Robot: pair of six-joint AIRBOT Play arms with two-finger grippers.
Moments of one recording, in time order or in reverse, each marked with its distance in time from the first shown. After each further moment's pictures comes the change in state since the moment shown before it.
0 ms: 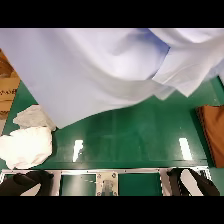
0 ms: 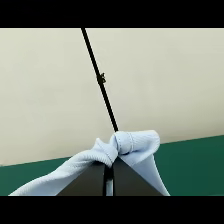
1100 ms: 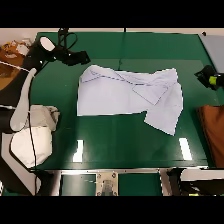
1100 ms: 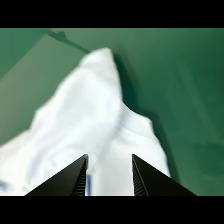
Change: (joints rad) left arm 0.254 -0.846 -0.032 -0.604 -0.004 0.008; right arm -0.055 -0.723 -0.360 -0.004 -0.148 -0.106
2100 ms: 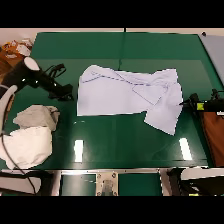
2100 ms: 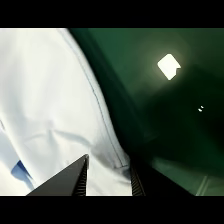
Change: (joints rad) left arm 0.118 0.360 -0.642 0.018 -0.322 -0.048; right arm -0.067 -0.074 -0.285 -0.042 0.182 0.081
